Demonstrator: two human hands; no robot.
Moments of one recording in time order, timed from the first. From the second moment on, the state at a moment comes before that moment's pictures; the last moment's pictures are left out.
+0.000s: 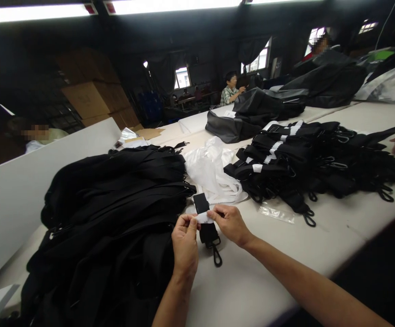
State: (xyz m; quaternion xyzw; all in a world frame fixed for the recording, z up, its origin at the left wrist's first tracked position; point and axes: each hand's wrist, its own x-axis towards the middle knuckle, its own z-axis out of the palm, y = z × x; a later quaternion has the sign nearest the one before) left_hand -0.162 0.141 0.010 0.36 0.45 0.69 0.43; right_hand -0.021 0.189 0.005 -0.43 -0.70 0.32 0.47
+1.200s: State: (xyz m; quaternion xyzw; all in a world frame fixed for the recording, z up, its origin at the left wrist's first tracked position) left_hand -0.151 0.131 0.032 0.37 0.36 0.61 0.60; right_hand 0.122 0.286 0.084 -0.68 -0.70 -0.15 0.18
